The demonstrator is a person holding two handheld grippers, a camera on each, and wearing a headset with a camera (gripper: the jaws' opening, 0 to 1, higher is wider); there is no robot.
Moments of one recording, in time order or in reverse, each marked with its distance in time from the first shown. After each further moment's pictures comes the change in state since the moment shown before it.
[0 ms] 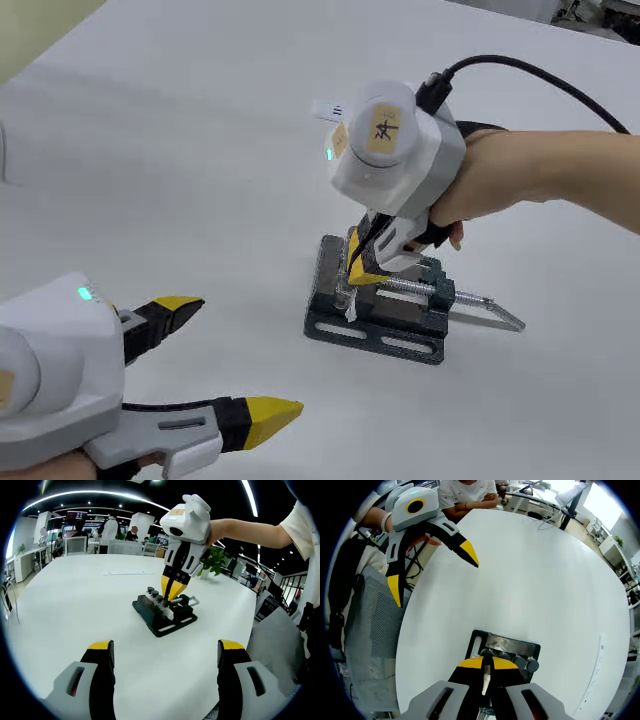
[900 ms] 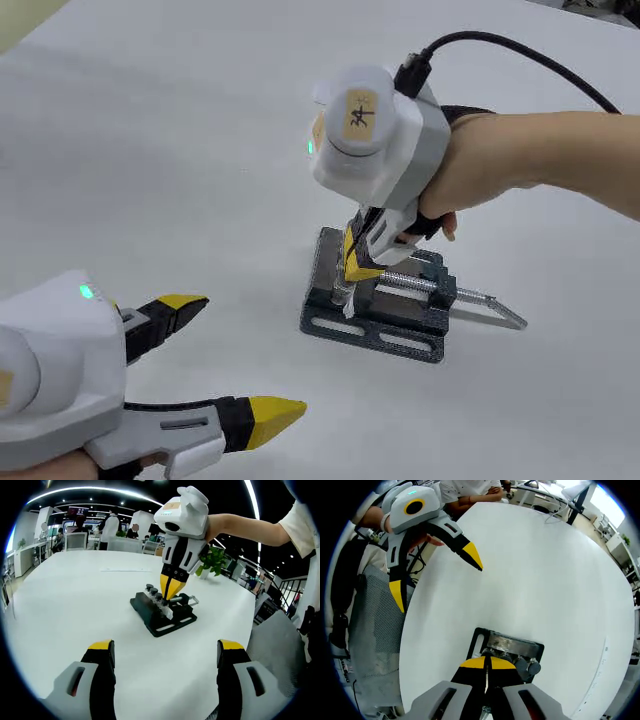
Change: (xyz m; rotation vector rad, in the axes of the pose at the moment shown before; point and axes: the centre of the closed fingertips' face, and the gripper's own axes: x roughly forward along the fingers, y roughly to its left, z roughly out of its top) left arm 0.012 0.000 -0.004 -0.034 0.007 -0.012; right arm 0.004 0.001 -0.001 -0.009 0.066 0.056
